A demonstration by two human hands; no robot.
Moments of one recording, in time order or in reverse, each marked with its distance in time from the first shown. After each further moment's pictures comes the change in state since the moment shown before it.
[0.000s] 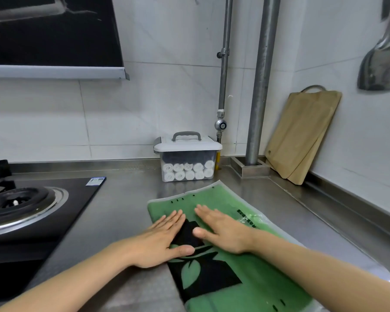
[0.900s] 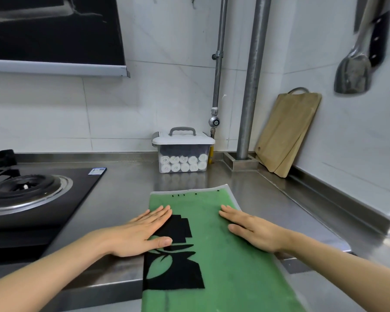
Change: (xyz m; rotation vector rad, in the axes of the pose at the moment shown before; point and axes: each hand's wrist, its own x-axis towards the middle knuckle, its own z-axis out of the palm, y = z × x) left_hand -0.056 -0.002 0.003 0.052 -0.088 0.048; right_hand -0.094 0.030 -0.006 0.086 -0.012 0.056
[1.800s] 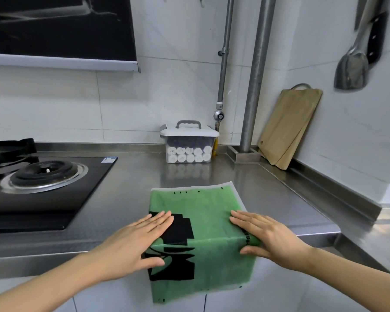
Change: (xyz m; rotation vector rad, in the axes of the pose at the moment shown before) left_hand -0.066 0.024 0.049 0.341 0.337 -0.062; right_hand -0.058 0.005 0.040 -0.429 0.387 -0.266
